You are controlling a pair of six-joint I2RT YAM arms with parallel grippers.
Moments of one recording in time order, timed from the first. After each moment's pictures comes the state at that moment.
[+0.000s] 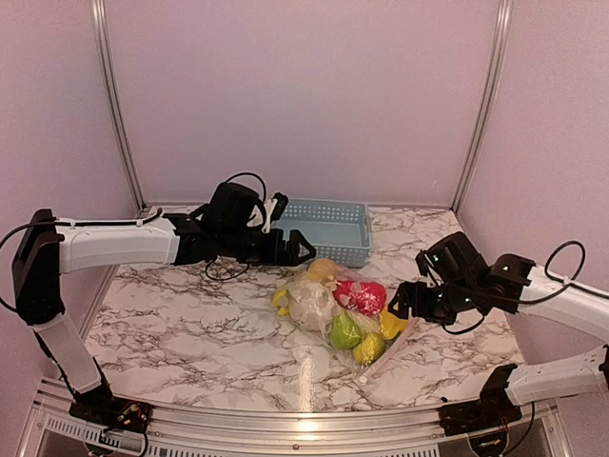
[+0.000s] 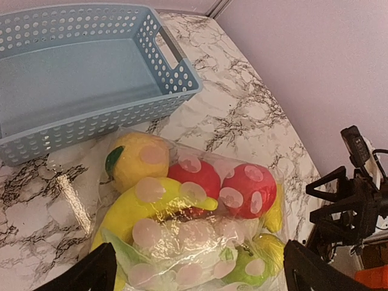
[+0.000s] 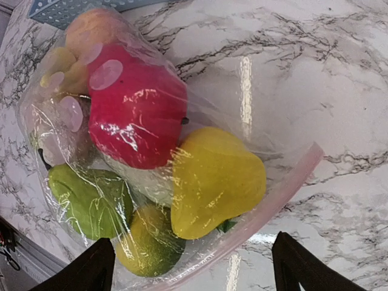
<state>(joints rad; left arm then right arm) -0.82 1.71 1.25 -0.09 0.24 -0.53 0.74 1.06 0.79 -0.71 0.07 0.74</state>
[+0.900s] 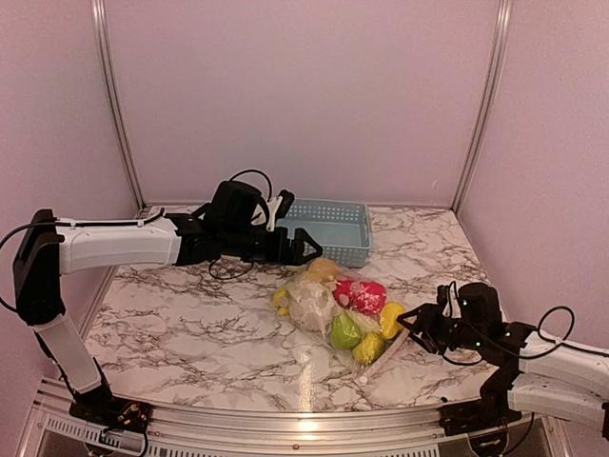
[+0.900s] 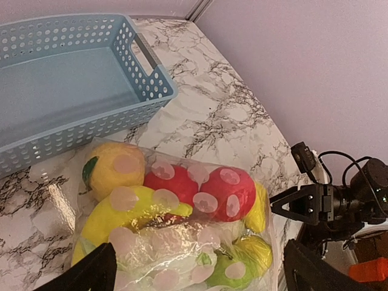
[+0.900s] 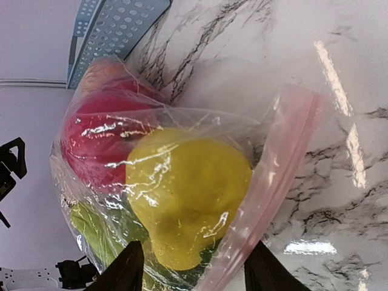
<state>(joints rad) -0.84 1.72 1.27 -0.06 0.27 -0.53 0.53 0.75 0.19 -0.05 -0.22 1.11</state>
